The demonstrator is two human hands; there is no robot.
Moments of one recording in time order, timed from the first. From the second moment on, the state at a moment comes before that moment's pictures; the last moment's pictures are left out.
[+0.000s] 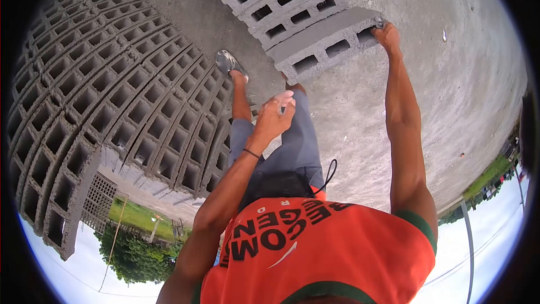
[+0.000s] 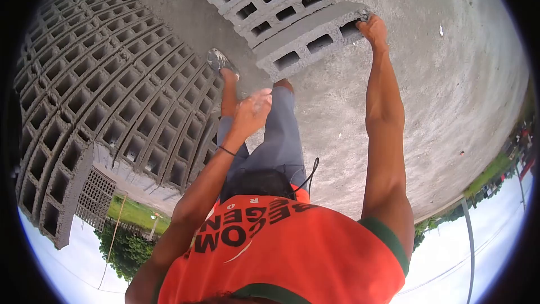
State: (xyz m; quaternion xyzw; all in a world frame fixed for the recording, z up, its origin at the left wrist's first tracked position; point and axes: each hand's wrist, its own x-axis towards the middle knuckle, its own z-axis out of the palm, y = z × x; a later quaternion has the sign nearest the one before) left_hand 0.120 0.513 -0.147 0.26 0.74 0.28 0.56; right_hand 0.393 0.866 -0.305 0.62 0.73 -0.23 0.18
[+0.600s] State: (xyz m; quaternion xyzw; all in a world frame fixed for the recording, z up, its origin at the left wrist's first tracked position) left_hand 0.181 0.616 -0.184 0.08 0.86 0.22 0.46; right_hand 0.263 0.716 -0.115 0.56 0.81 -0.06 0.15
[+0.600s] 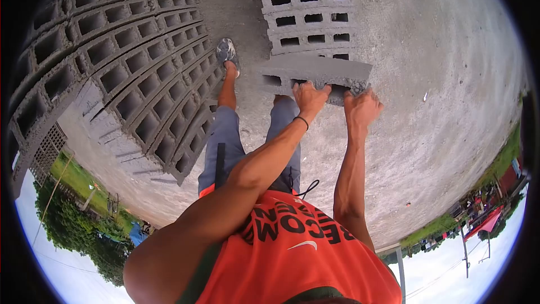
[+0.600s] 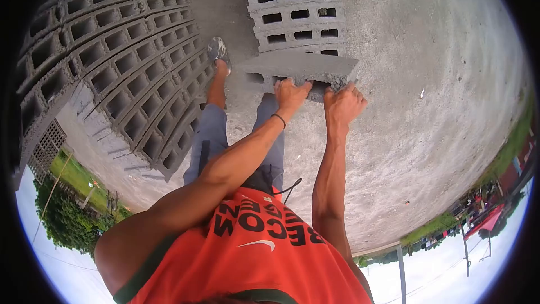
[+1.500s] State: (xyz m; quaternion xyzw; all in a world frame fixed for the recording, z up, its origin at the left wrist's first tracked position) left_hand -0.113 0.351 0.207 0.17 0.84 0.47 0.20; right_hand 0.005 0.547 0.065 0.12 0.93 -0.34 0.03
